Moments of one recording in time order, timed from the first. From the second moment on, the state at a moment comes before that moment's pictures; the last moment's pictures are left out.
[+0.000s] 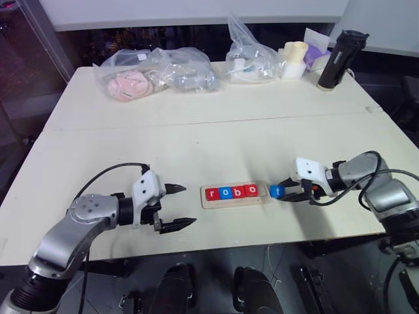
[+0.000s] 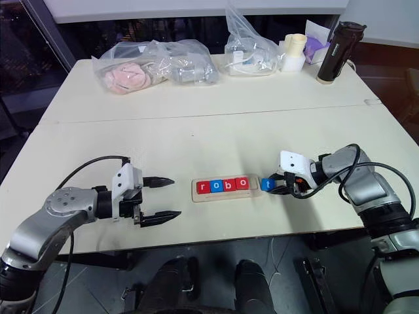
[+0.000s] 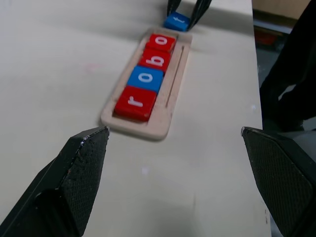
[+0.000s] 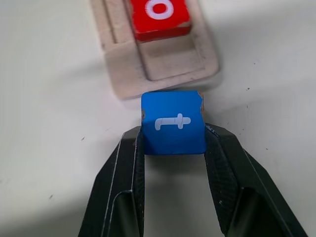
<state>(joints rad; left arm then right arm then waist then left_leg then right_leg) -0.15 0.73 -0.05 -0.45 -0.50 0.52 -0.96 -0.53 -0.96 0.25 0.18 0.10 0.16 1.36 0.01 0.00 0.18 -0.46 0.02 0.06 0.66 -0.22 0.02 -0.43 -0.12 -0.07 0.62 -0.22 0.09</state>
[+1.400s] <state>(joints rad) -0.12 0.69 -0.01 -0.41 -0.53 0.41 -0.97 -0.67 -0.82 0.30 0.29 0.01 0.12 1.45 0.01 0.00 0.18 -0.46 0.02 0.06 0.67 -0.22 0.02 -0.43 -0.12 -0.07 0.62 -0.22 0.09</state>
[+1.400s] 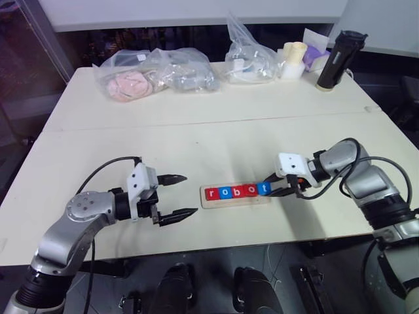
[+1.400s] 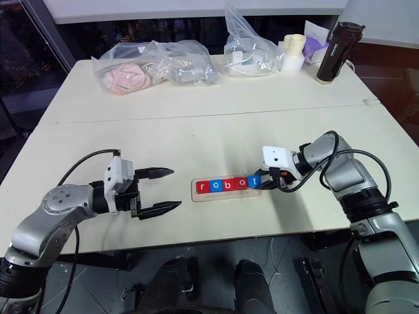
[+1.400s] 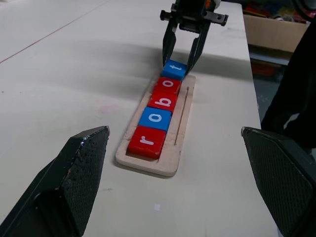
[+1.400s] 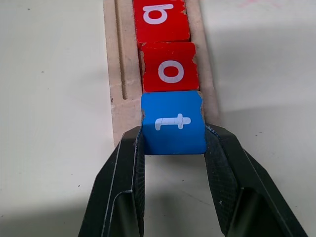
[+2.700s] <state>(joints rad) -0.12 0.67 -0.02 -0.41 -0.50 0.38 -0.96 -0.68 -0.77 0.31 0.29 -0.01 0.13 1.45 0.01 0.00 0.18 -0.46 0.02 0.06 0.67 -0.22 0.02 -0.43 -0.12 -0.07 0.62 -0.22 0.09</state>
